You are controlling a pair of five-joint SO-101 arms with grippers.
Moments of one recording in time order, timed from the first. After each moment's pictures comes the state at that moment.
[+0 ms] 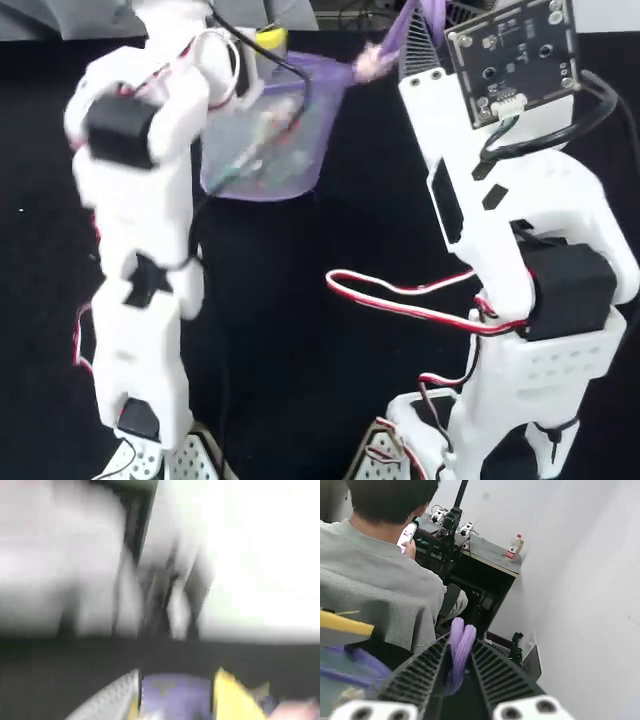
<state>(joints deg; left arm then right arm) 10.4 25.5 -94.2 100.9 13.9 -8.4 -29.7 -22.3 63.3 21.8</state>
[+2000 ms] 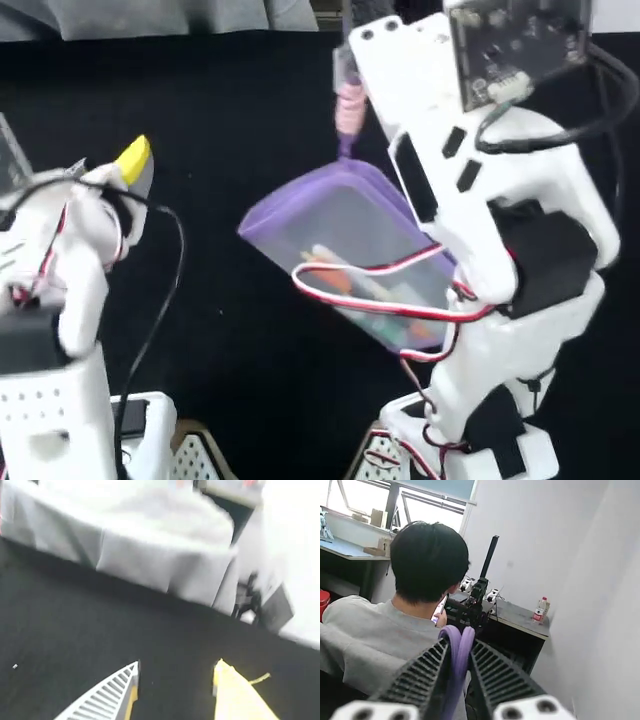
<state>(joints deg) -11.9 -59.6 26.2 64.0 15.0 -18.5 -15.5 -45.6 59.6 17.7</state>
